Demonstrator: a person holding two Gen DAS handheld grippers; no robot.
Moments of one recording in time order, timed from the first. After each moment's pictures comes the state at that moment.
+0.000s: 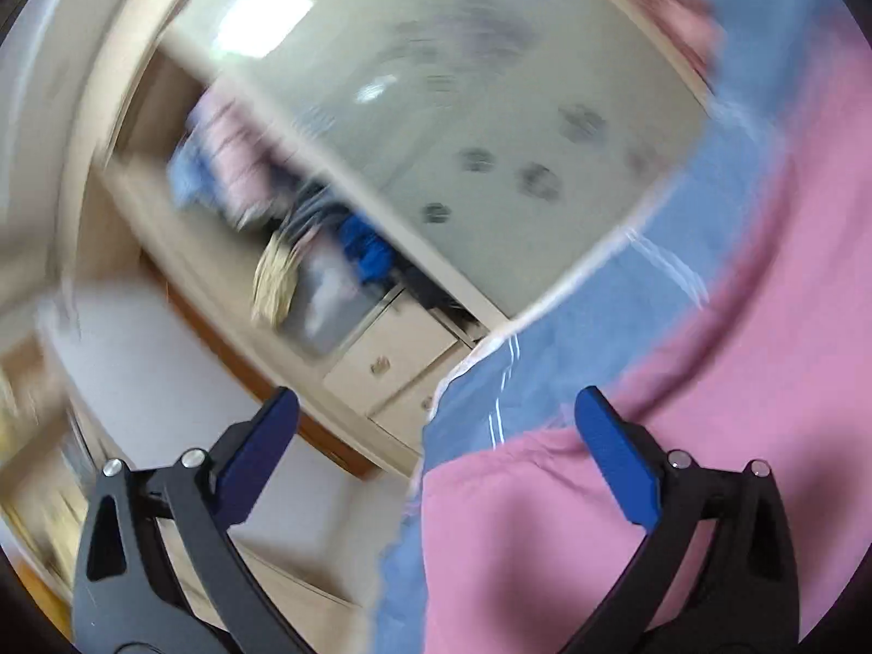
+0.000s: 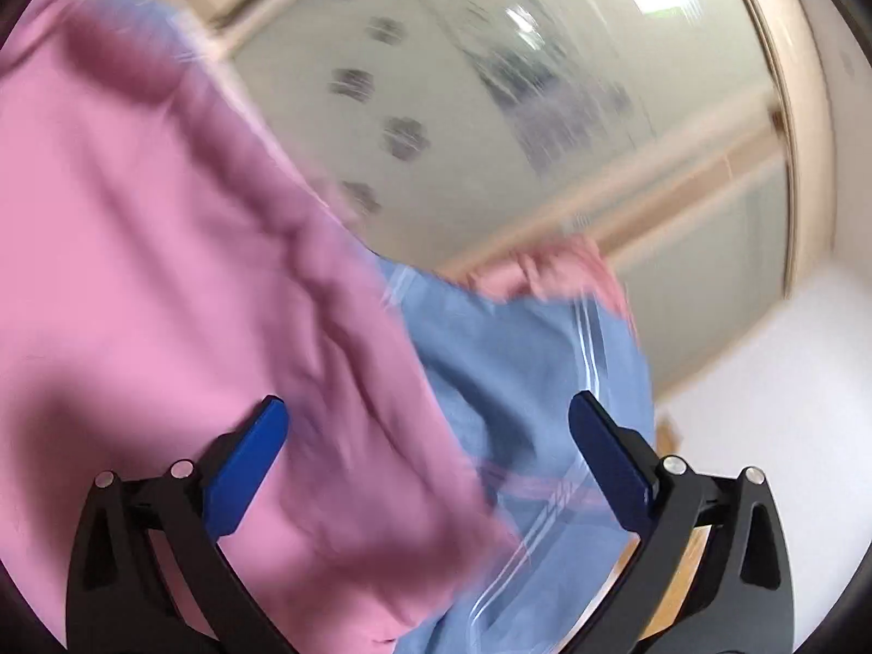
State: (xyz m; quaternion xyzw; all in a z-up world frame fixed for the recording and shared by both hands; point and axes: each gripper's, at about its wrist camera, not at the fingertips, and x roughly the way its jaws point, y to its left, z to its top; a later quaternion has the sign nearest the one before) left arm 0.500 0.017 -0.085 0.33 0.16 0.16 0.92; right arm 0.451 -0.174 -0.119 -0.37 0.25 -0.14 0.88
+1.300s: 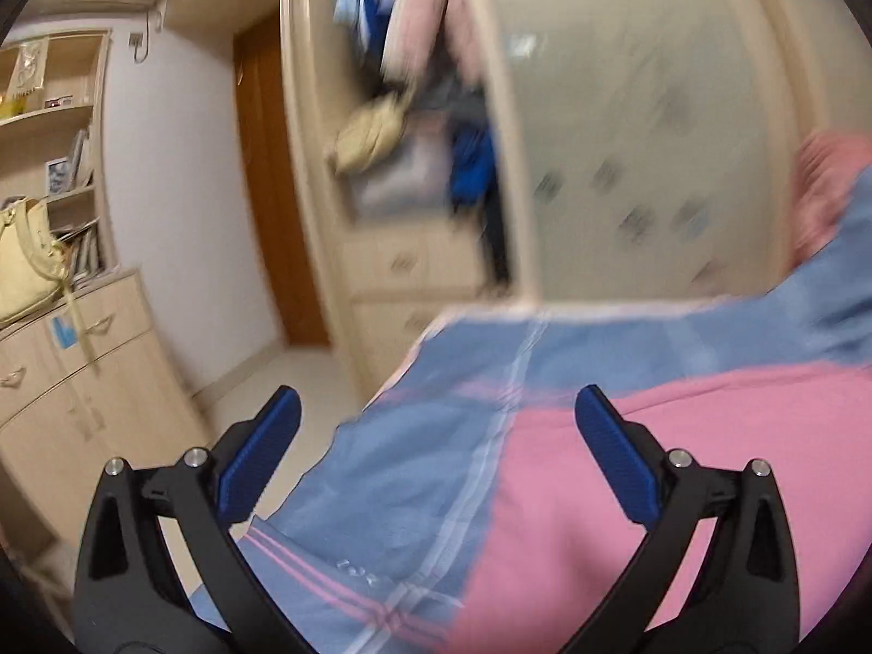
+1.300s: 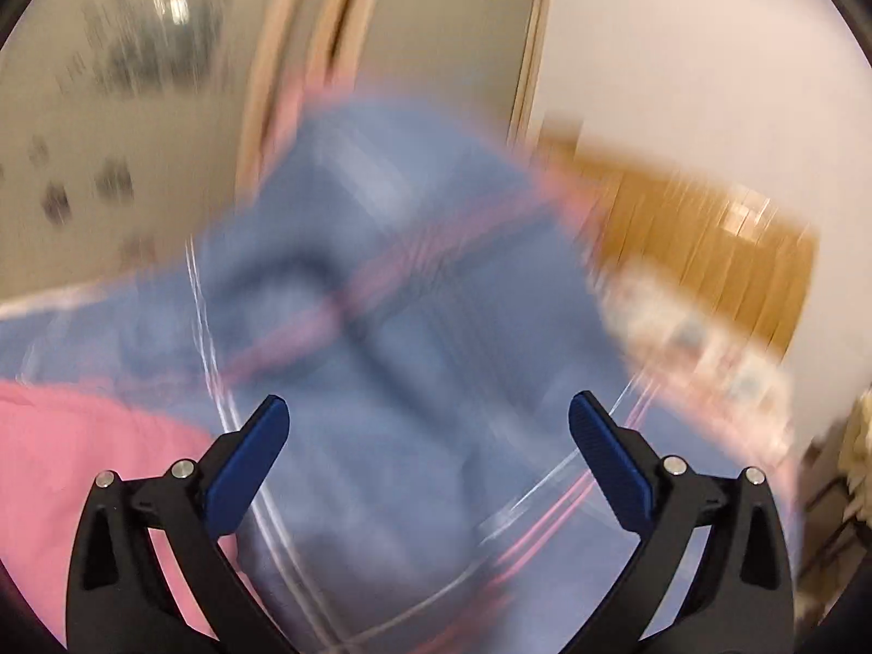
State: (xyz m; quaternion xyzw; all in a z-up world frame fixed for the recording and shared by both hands) left arm 0.350 0.122 -0.042 0.03 0.15 0.17 0.97; right arm 0.331 -0.300 -0.082 -0.02 0.16 -0.31 0.94
